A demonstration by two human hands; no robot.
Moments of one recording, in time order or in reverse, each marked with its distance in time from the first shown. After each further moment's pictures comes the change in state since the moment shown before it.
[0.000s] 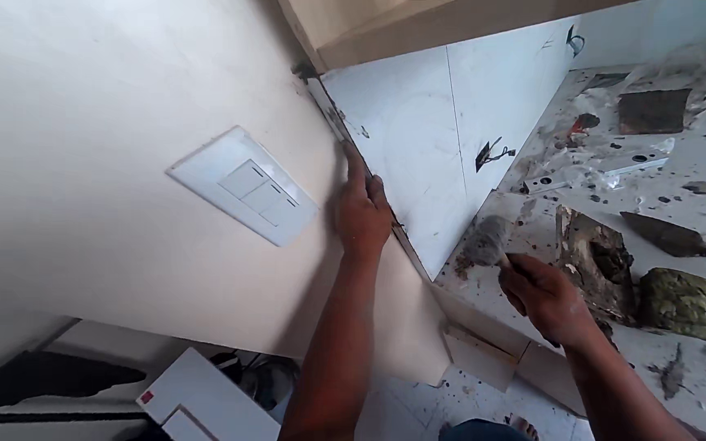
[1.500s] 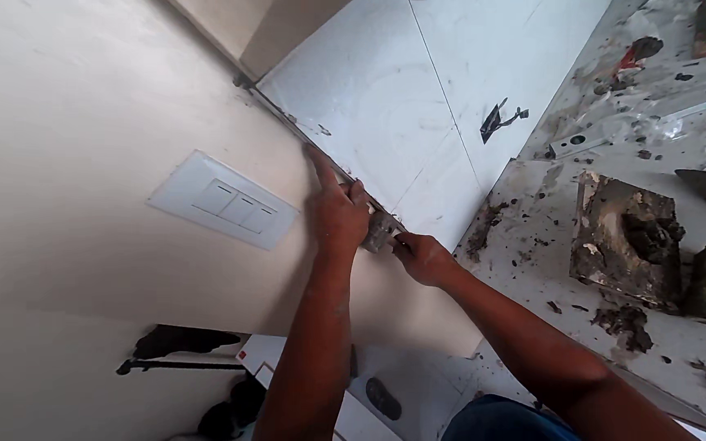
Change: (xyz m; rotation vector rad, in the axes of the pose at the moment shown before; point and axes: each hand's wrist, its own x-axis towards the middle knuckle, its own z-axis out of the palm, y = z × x) left_hand 0.006 0.010 -0.013 0.145 -0.200 -0.126; right_hand 0.108 0.017 0.116 -0.167 -0.415 -0.062
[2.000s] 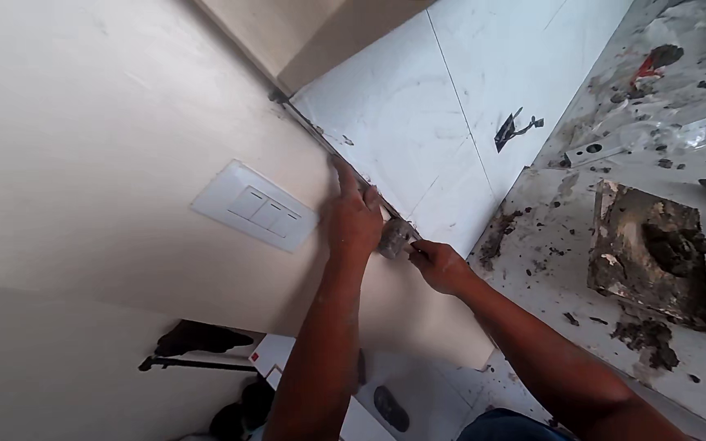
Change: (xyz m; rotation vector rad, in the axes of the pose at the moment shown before) left_hand -0.002 0.011 -0.017 0.135 -0.039 -0.014; right_hand -0.002 0.005 -0.001 0.054 0.029 0.006
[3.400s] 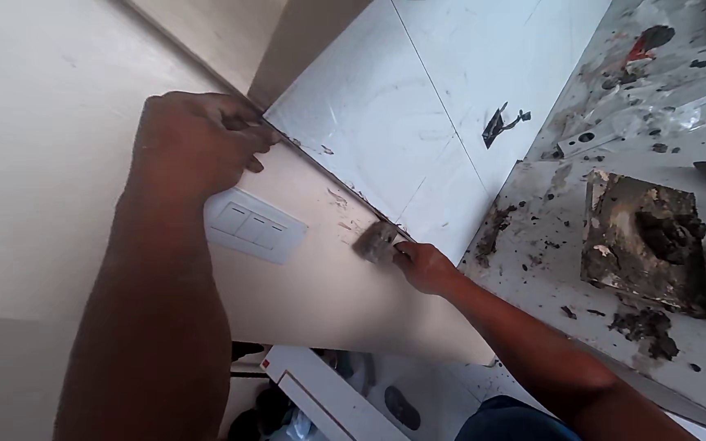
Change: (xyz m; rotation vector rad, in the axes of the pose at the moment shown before) left_hand 0.079 0.018 -0.148 0.230 -0.077 0.157; right_hand 0.004 -0.011 0.003 0.000 -0.047 0.000
